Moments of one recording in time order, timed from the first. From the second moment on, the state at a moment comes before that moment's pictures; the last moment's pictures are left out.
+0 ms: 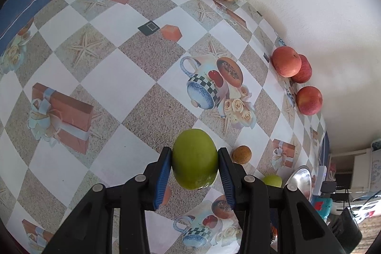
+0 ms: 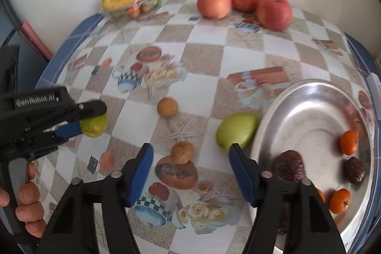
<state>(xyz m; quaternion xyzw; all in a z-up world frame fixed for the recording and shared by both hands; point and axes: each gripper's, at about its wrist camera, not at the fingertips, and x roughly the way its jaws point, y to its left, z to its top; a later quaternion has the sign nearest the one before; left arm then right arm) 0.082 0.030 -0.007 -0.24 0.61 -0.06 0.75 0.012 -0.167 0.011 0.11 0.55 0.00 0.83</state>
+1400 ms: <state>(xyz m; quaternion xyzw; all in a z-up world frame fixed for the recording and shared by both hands) 0.085 0.031 -0.005 -0.26 0.60 -0.07 0.75 0.016 -0.176 -0.020 0.16 0.57 0.02 0.81</state>
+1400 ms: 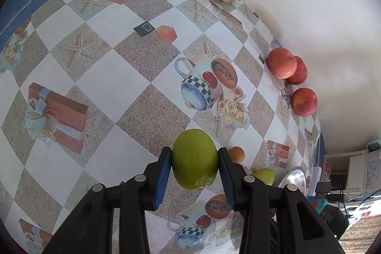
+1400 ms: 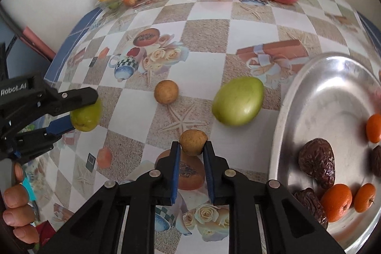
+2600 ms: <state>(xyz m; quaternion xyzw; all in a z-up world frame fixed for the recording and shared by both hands) 0.053 0.060 -0.008 -0.23 0.61 -0.05 0.76 -0.017 -0.189 0.012 0.19 0.56 0.06 0.80</state>
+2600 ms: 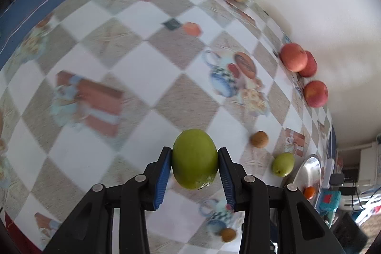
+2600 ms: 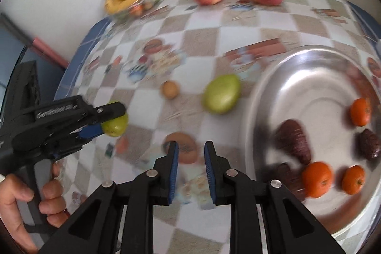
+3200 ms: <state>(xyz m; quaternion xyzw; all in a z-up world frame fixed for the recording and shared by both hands) 0.037 0.076 -0.012 -0.26 0.61 -0.05 0.75 -0.042 -0.146 -0.019 0.14 0.61 0.06 0.78</state>
